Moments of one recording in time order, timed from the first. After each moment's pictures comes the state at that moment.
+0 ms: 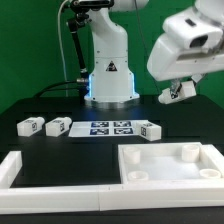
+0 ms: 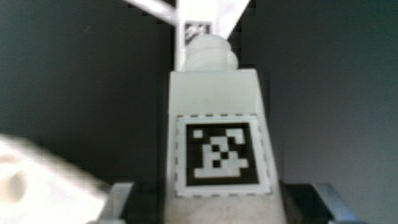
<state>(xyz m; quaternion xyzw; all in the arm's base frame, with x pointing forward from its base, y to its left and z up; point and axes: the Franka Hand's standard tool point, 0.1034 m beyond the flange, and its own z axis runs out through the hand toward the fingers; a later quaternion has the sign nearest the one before) 0.495 0.109 0.148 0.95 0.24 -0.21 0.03</state>
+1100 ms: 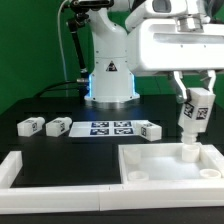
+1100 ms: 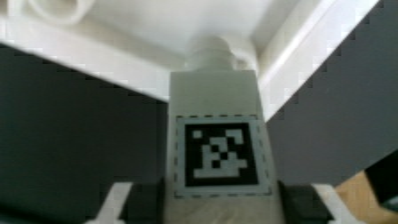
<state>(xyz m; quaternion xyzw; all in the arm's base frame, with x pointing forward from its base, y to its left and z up) 0.606 0.100 0.140 0.95 0.21 0.23 -0.01</state>
